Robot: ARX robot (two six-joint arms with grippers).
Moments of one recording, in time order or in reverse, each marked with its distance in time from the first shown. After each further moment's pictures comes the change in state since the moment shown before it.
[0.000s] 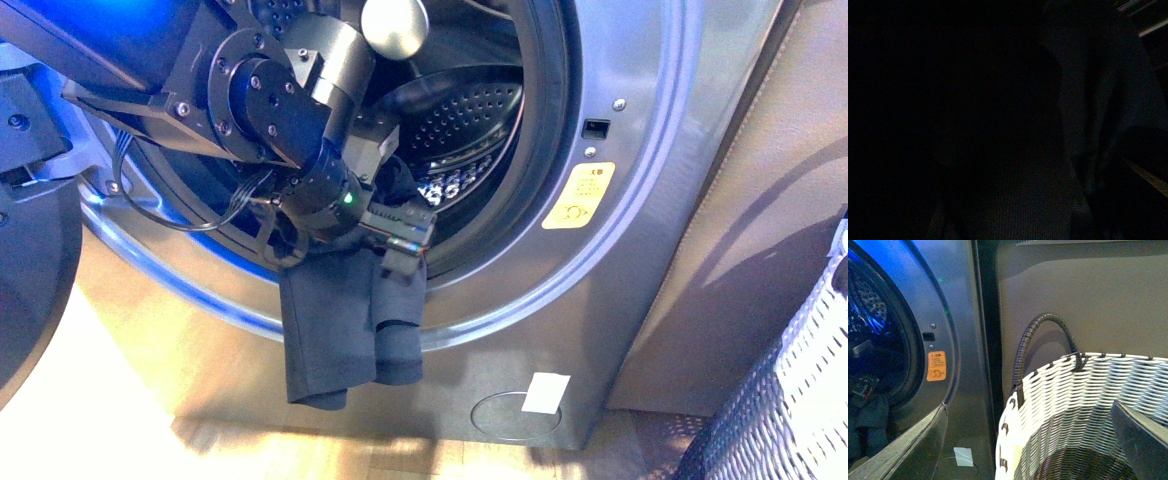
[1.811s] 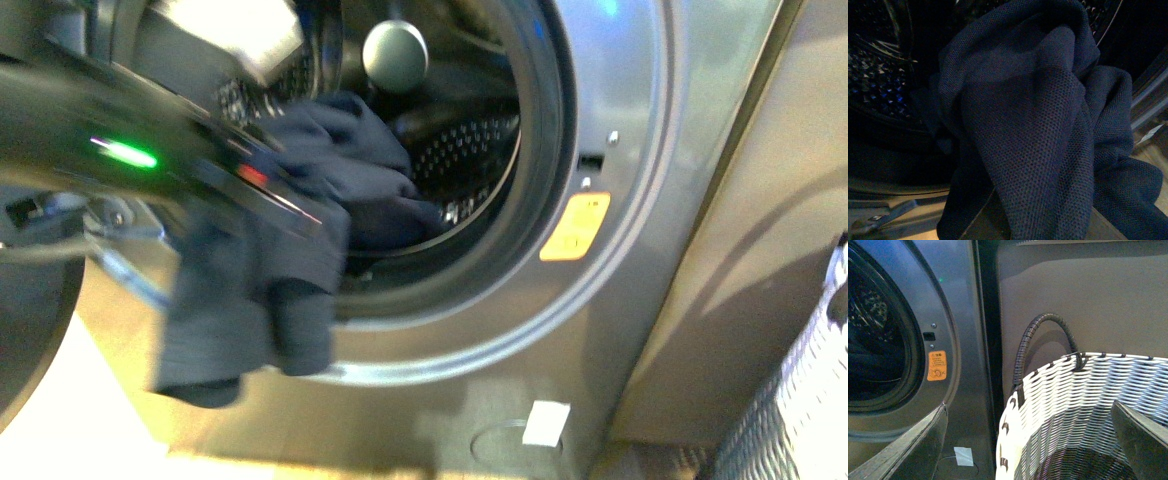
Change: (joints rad) left arm 0.083 -0.760 -0.636 0.296 0.248 0.226; right arm 0.000 0.000 0.000 0.000 0.000 0.000
